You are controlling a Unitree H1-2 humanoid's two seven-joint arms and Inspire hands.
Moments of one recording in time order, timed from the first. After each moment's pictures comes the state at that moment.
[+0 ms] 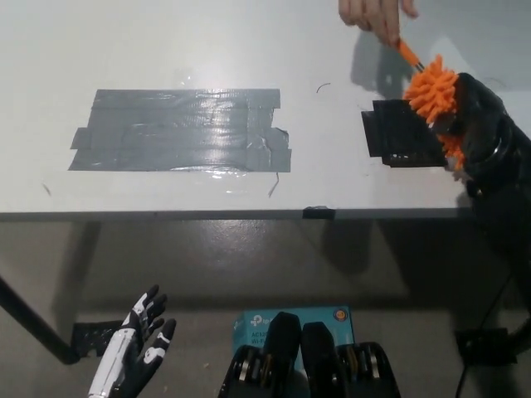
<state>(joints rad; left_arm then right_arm) 0.09 0.15 -0.03 0.02 0.04 -0.14 -0.12 -0.92 -0.26 0.16 0.67 -0.62 0.47 0.13</state>
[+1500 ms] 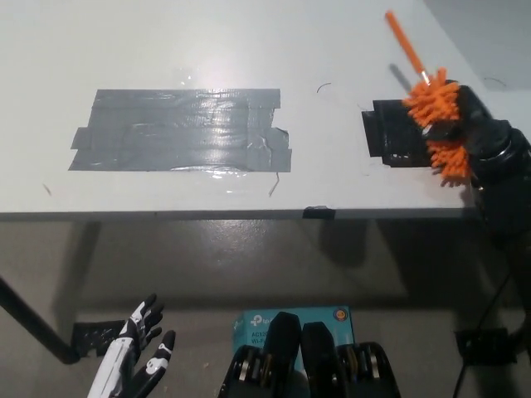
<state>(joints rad) 0.12 0.14 -0.02 0.01 0.06 -0.14 -0.12 -0.99 -0.23 0.03 0.90 -0.47 0.35 0.12</state>
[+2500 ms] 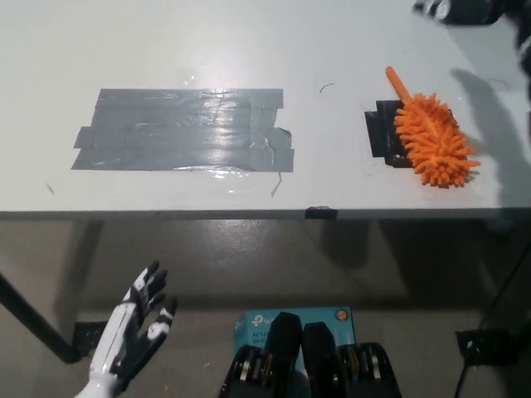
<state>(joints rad) 0.01 0.14 -0.01 0.03 0.06 -0.14 -0.12 -0.98 -0.36 0.05 0.20 -0.40 0.33 0.18</state>
